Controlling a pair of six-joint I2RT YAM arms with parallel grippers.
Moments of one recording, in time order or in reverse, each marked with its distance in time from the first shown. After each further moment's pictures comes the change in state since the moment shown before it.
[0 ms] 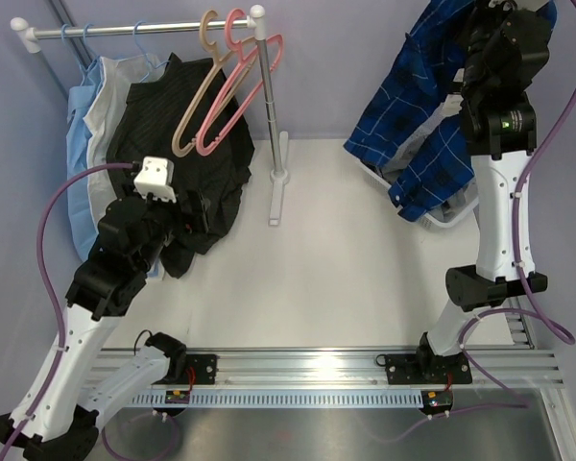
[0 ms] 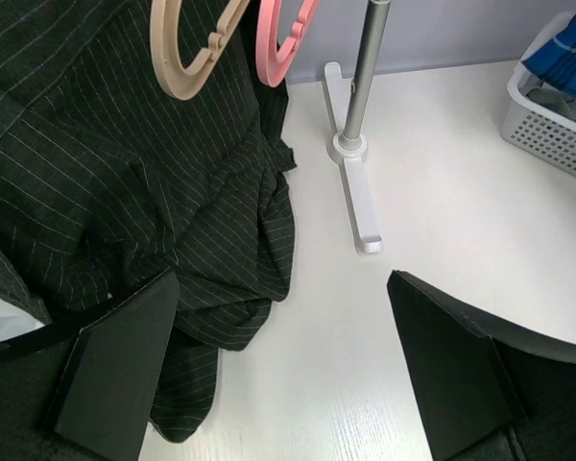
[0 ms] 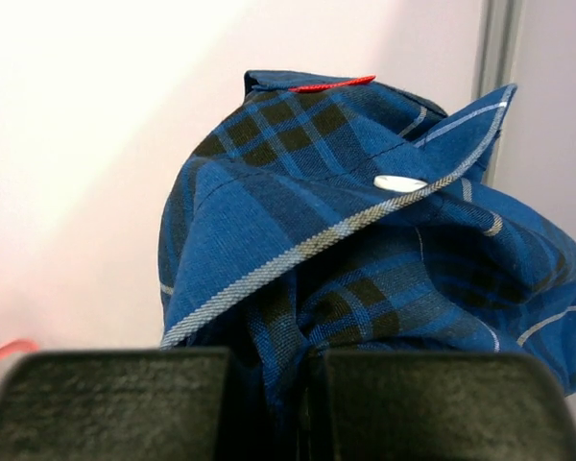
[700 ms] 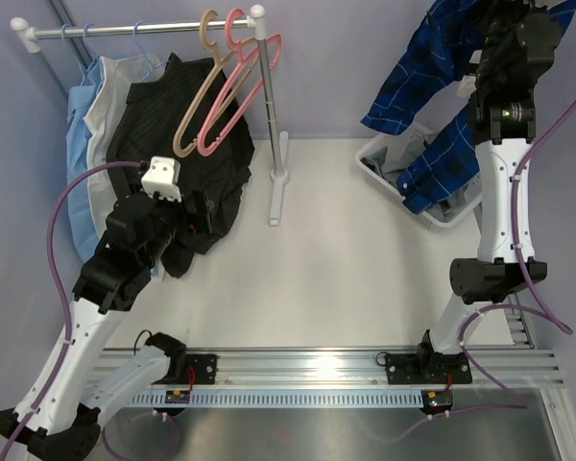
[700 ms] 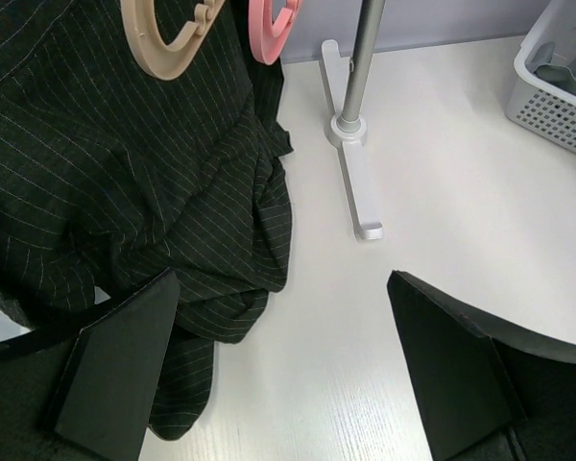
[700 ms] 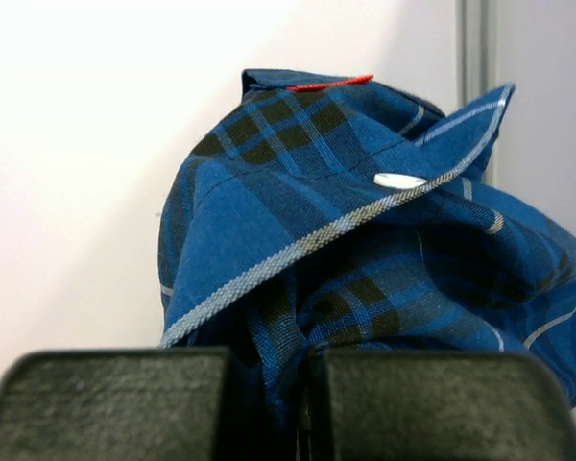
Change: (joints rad) left arm 0.016 0.023 -0.028 0.008 0.028 -0.001; right arm -0.134 0.079 -0.032 0.274 -0.116 0.042
